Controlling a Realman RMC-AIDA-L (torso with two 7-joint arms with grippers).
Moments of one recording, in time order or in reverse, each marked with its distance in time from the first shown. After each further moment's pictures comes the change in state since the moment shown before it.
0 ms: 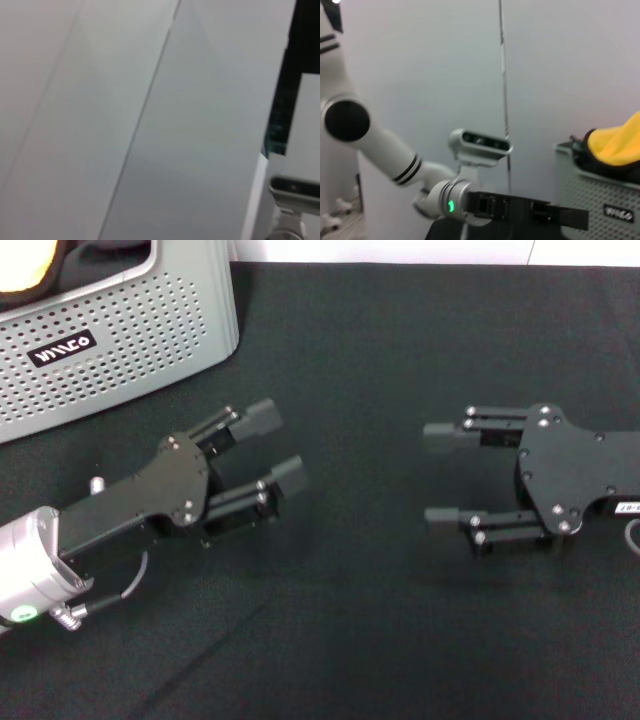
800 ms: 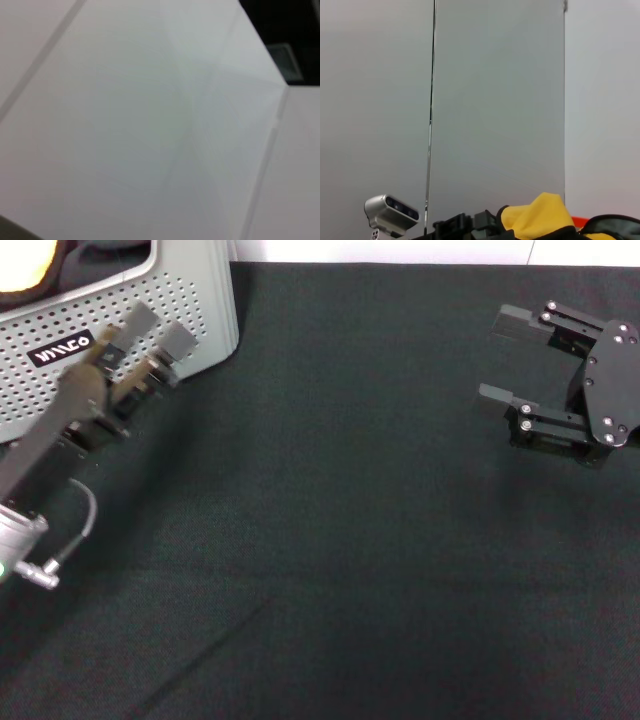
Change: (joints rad) left arm 0.001 -0.022 -0.144 -0.141 -0.251 -0.038 0.019; right arm -0.010 0.003 0.077 0.215 0.241 -0.033 -0.274
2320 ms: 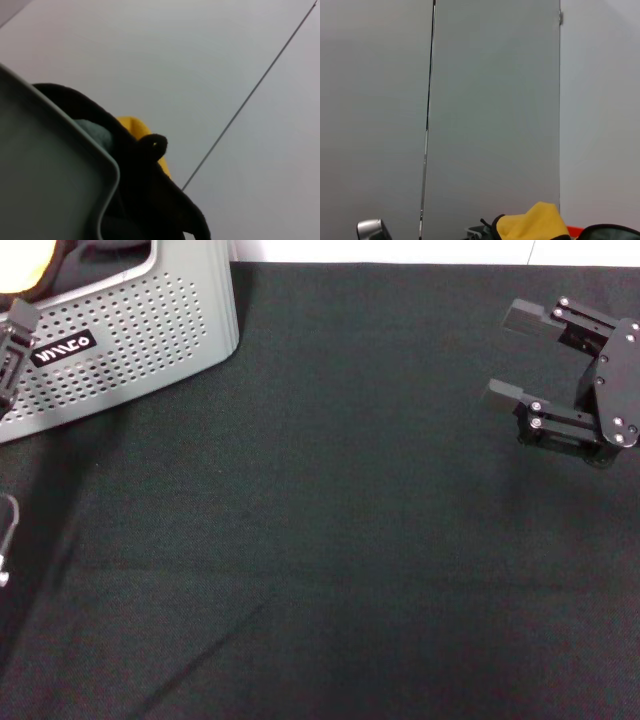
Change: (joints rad) left arm 0.040 -0.011 0.000 -0.111 -0.381 -0.190 0.015; right arm -0.015 0.001 -0.004 0.012 0.034 0.011 -0.030
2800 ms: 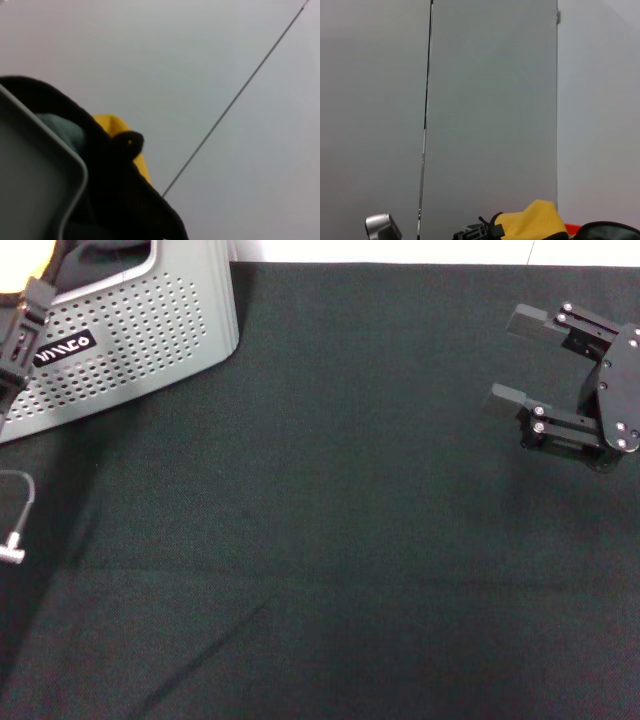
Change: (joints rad) left arm -0.056 0.000 0.006 -0.023 -0.011 0.009 0.000; right arm -0.009 0.000 0.000 0.003 0.000 0.000 -0.005
